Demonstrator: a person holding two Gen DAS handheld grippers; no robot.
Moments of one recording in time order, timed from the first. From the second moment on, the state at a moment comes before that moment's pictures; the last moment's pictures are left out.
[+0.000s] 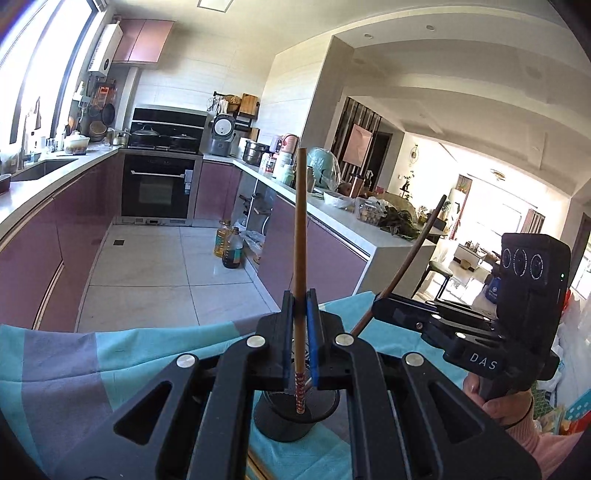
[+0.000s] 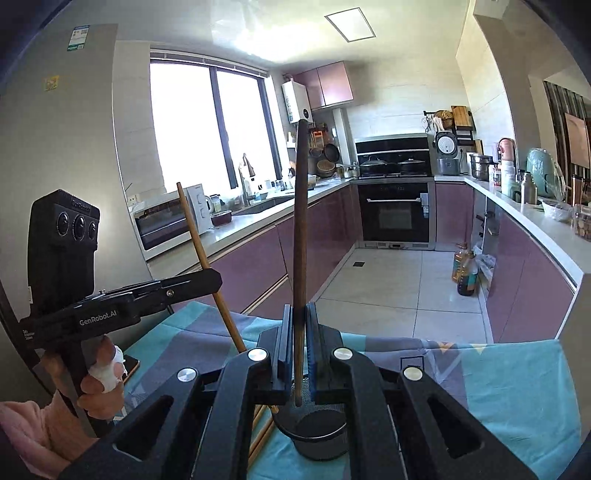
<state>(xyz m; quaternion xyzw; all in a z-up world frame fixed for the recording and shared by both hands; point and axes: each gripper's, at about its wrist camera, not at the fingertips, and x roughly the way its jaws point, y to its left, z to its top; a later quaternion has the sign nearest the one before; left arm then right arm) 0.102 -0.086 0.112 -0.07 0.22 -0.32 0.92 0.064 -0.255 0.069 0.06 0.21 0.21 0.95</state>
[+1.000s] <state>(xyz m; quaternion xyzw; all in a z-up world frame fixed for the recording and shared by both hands) 0.145 -0.113 0.011 -0.02 0.29 -0.25 0.92 0.128 -0.232 0.001 0.06 0.33 0.19 0.92</state>
